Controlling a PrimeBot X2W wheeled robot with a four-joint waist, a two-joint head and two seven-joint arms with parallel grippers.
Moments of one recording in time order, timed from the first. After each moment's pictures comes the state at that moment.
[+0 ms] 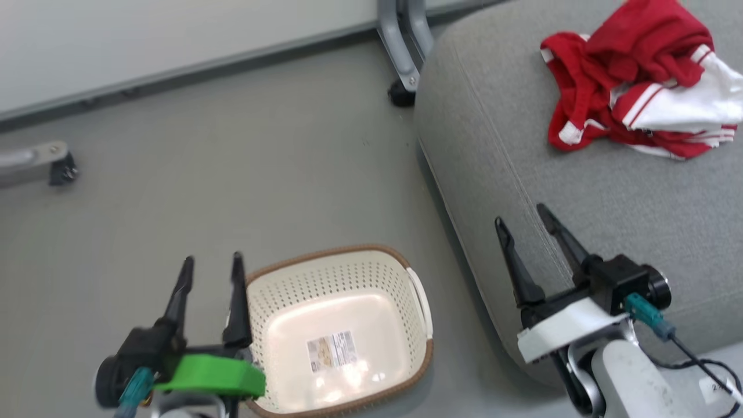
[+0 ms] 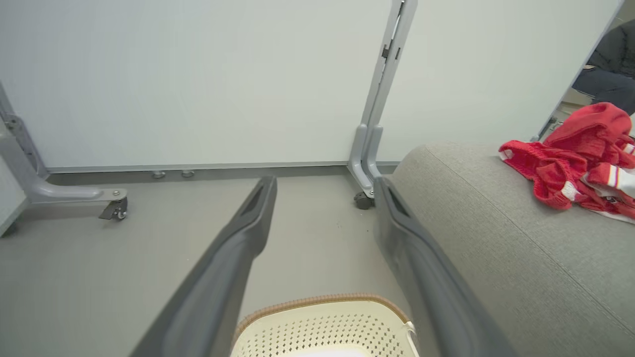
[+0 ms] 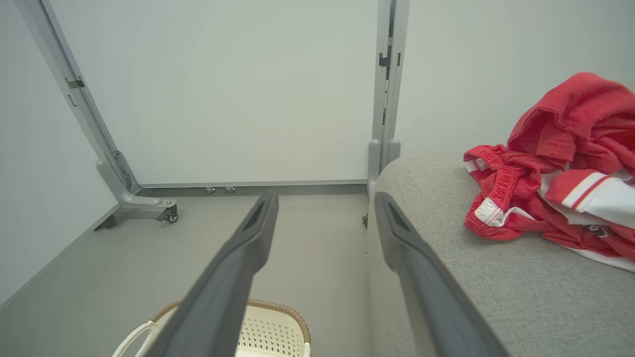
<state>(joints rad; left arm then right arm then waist) -0.05 0.05 -0.16 0.14 -0.29 0.01 -0.26 -0.19 -0.14 0.24 0.19 0.19 0.13 -0.26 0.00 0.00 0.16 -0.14</state>
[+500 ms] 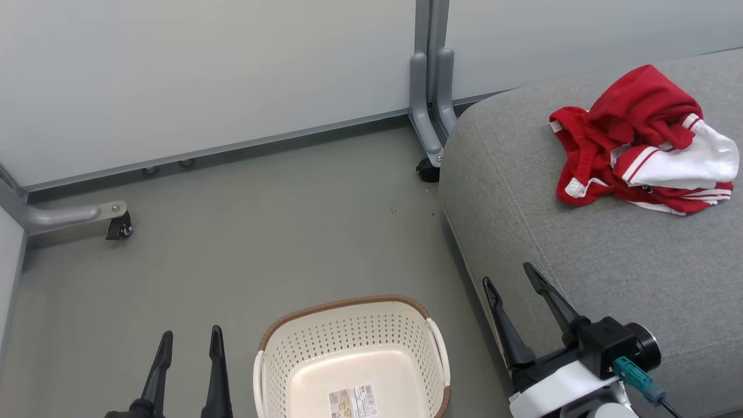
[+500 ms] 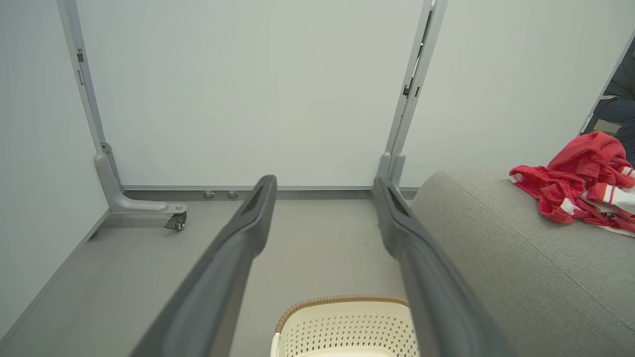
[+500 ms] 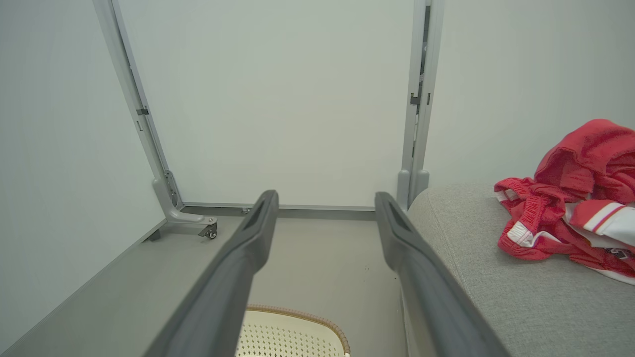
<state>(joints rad) 0.22 0.05 -0.06 -0.03 -0.25 -0.05 -0.26 0.01 -0.10 0.25 0.09 0.14 0.13 -0.26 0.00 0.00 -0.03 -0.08</state>
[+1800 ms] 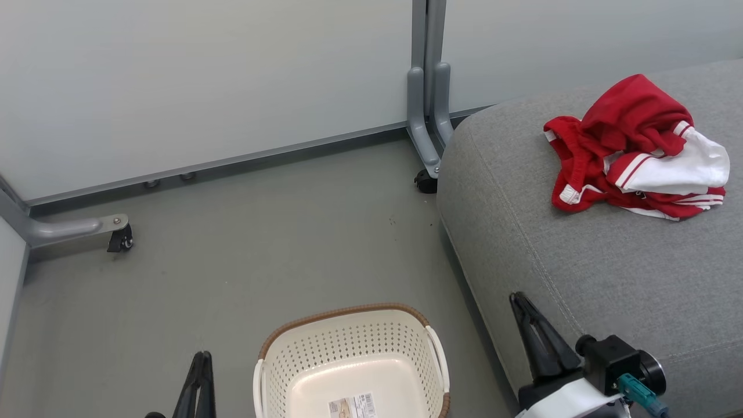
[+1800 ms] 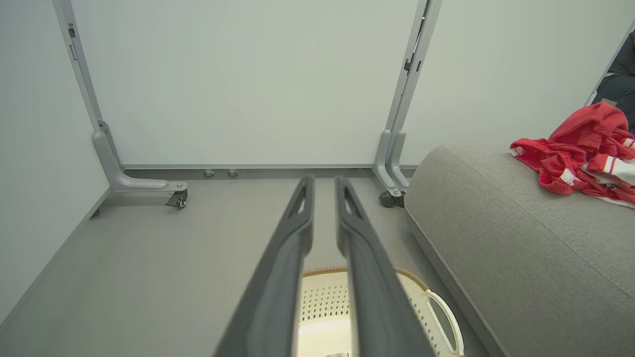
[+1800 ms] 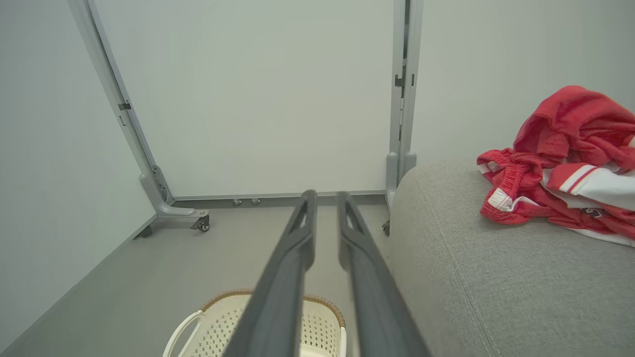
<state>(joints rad) 0.25 0.05 -0.07 0.04 -0.25 -0.05 -0.26 0.07 -0.08 0.22 0.11 0.14 0.13 -0.26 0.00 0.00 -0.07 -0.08</state>
